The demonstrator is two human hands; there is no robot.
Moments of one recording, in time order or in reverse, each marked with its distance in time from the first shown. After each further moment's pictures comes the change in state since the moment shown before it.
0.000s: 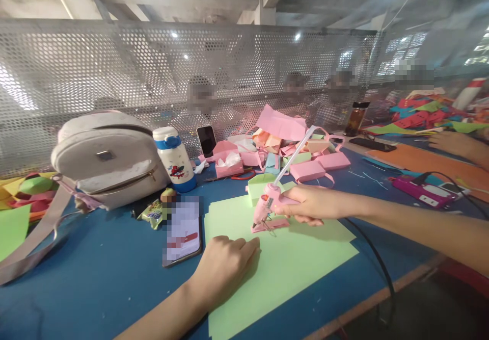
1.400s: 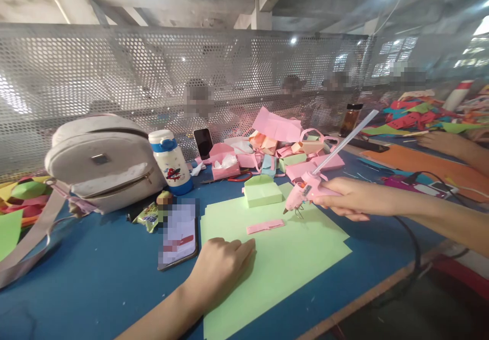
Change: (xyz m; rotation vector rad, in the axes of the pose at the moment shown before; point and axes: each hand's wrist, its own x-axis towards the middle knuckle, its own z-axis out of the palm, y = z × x) left_hand 0.001 -0.001 0.003 0.015 0.031 -0.003; right_hand -0.066 0.032 -0.025 -0.004 0.120 0.122
